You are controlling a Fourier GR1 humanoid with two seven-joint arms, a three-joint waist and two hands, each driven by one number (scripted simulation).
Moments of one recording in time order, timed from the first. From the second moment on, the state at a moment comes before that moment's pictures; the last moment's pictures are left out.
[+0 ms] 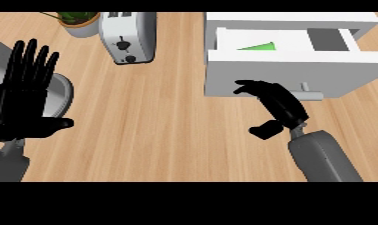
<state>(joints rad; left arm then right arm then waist) -0.14 0.58 -0.13 -1.48 0.85 0.03 -0.36 -0.31 -0.24 0.23 -1.24 0.79 0.10 -0.24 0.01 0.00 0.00</state>
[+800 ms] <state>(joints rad) -0.09 0.52 -0.05 -1.45 0.80 -0.10 -0.36 -0.77 -0.24 0.02 -0.51 0.78 0.03 -0.53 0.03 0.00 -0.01</state>
